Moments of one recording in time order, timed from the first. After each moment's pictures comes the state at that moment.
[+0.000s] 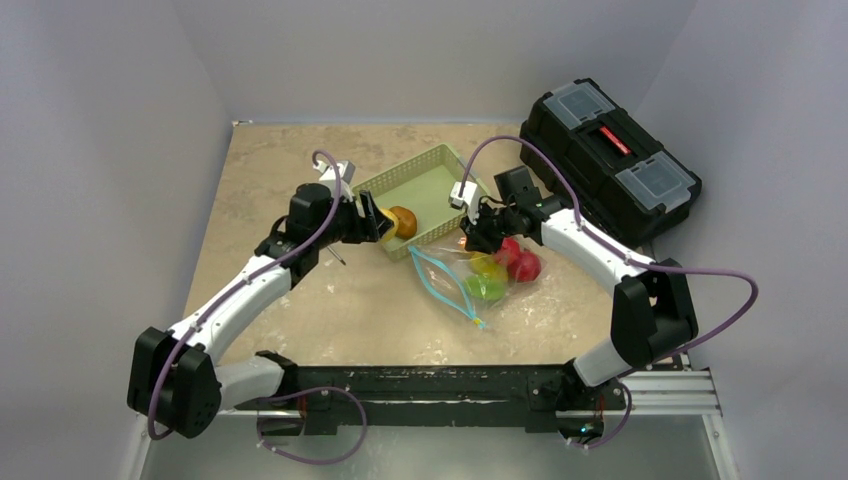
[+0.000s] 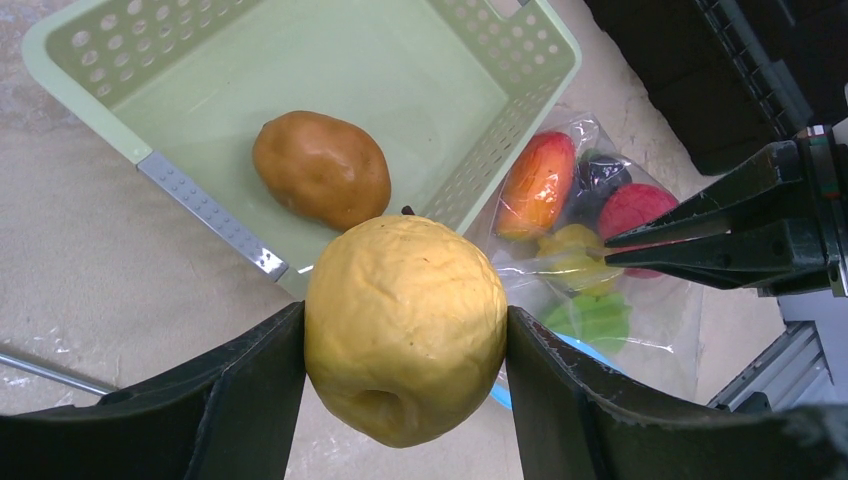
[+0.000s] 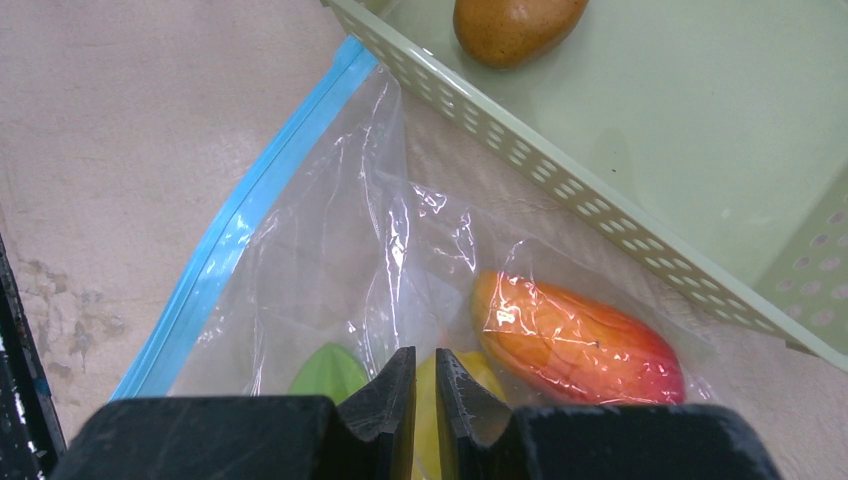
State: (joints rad) left arm -0.40 1.17 0.80 -0.09 0.19 -0.47; right arm 0.44 1.53 1.10 -0.53 -0.52 -0.58
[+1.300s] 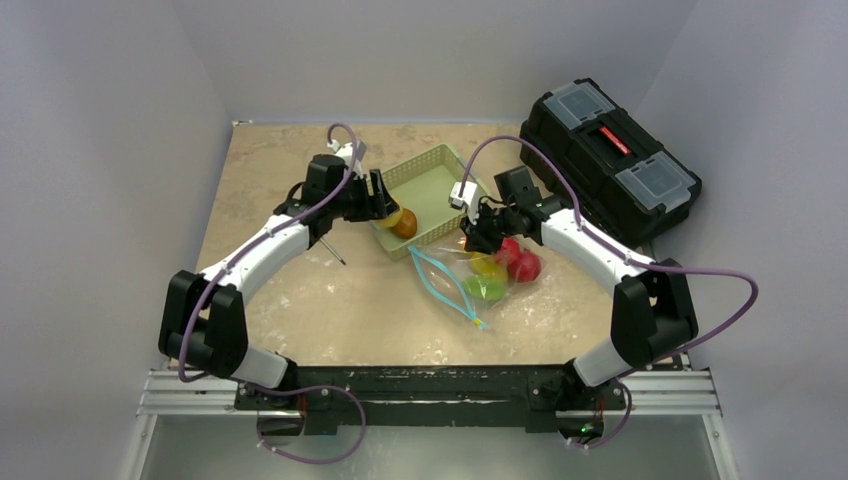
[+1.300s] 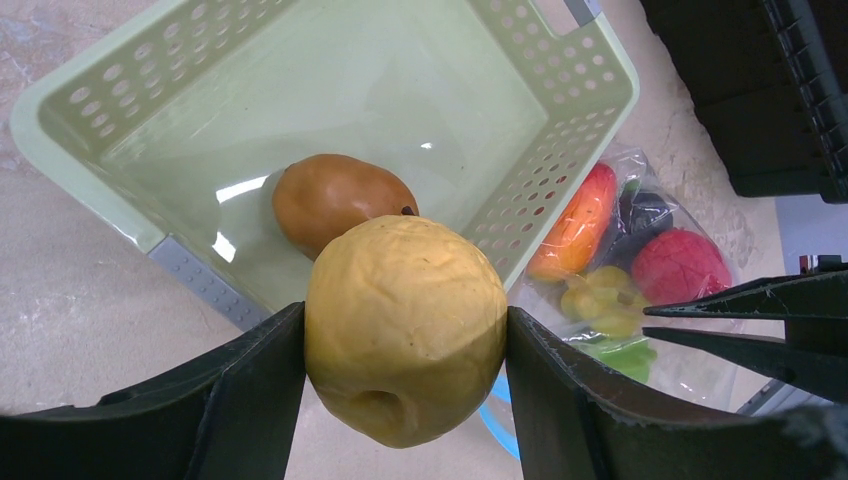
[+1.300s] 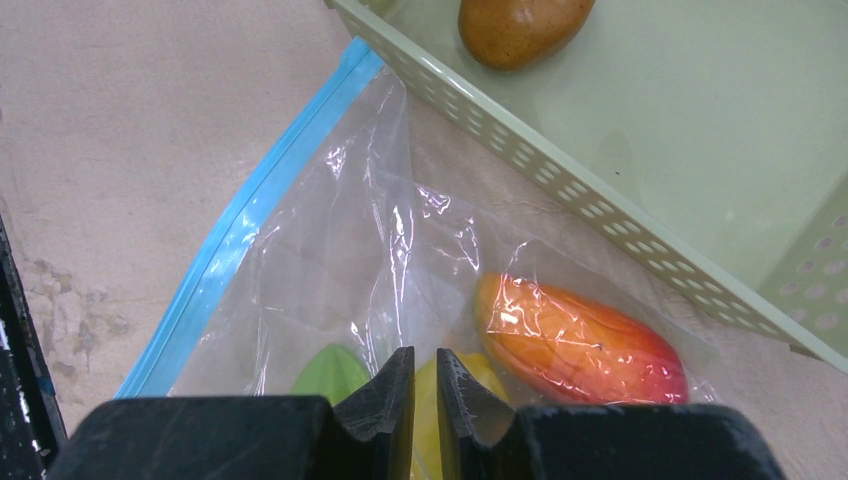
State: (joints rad) left arm -0.35 1.46 1.03 -0.16 0.24 -0.46; right arm 0.44 1.53 1.10 -0.53 -0.53 -0.58
